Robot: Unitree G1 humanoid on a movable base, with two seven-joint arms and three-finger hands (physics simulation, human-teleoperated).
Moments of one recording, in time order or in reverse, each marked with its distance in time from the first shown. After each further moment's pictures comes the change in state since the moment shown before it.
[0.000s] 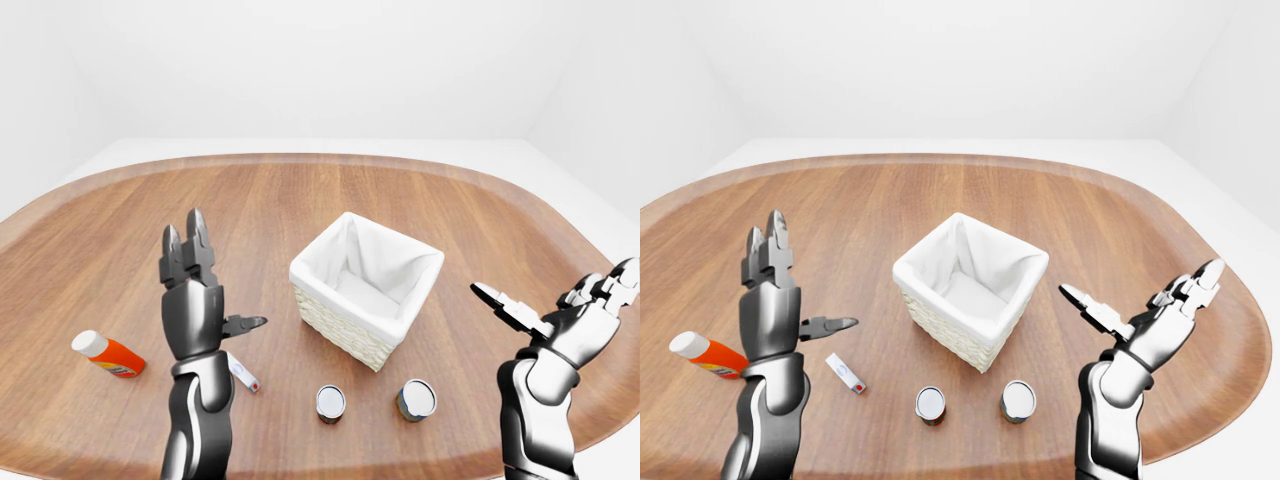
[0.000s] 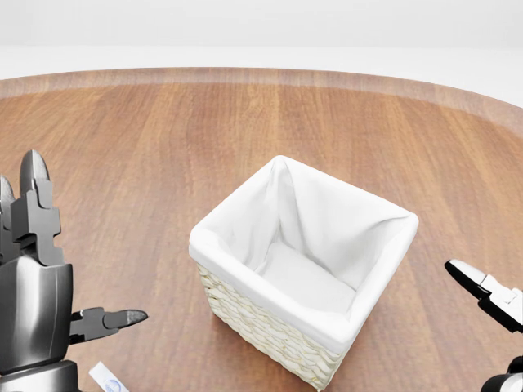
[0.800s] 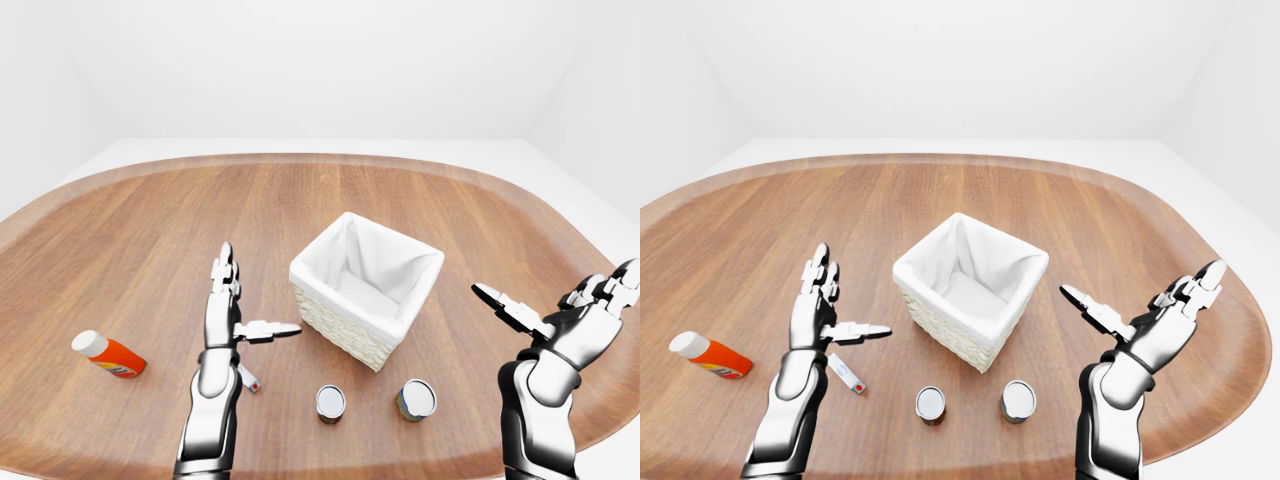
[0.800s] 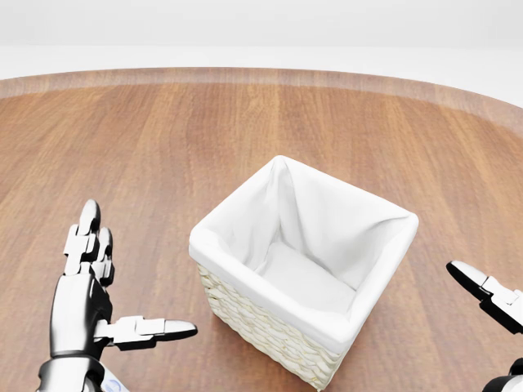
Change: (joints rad) left arm -0.080 -0.011 0.058 0.350 -0.897 -0.130 -0.232; right arm 0.006 0.003 -0.004 -0.007 -0.002 0.000 0.001
